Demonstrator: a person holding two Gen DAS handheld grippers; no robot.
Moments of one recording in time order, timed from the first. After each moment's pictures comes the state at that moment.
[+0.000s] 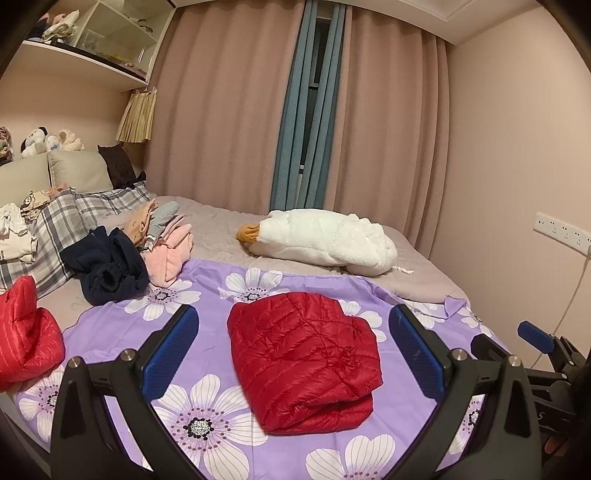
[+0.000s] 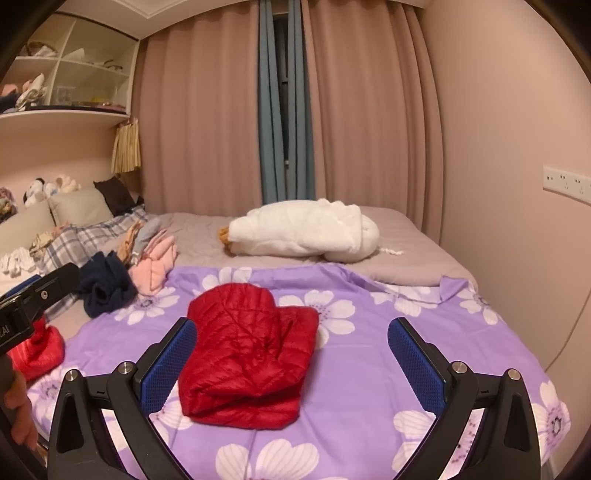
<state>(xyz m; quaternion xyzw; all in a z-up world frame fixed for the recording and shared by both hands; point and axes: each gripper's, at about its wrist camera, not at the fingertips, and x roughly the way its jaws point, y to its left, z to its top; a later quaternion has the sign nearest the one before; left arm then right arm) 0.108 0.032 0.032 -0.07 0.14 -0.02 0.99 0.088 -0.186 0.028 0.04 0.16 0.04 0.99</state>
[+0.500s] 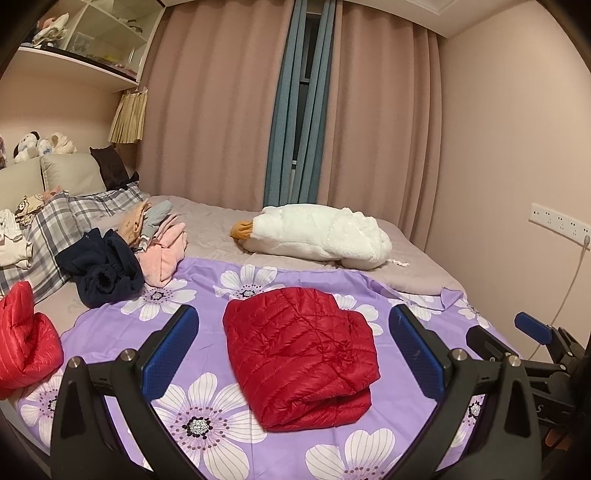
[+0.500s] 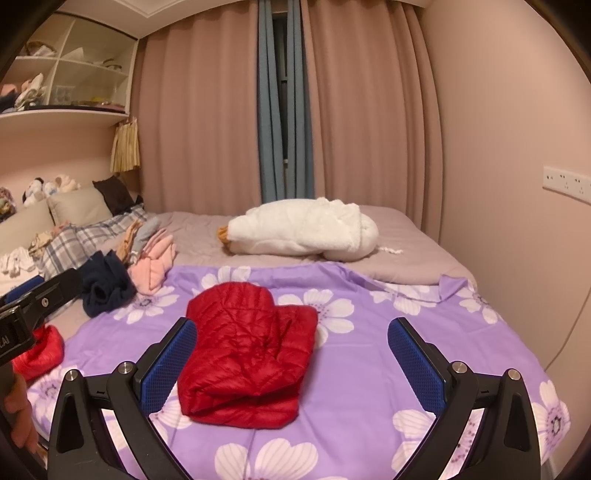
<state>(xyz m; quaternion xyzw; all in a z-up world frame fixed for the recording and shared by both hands) 0.111 0.025 0.030 -0.06 0.15 -0.03 0.99 0.087 -0.186 0.028 0.04 0.16 0.04 0.99</state>
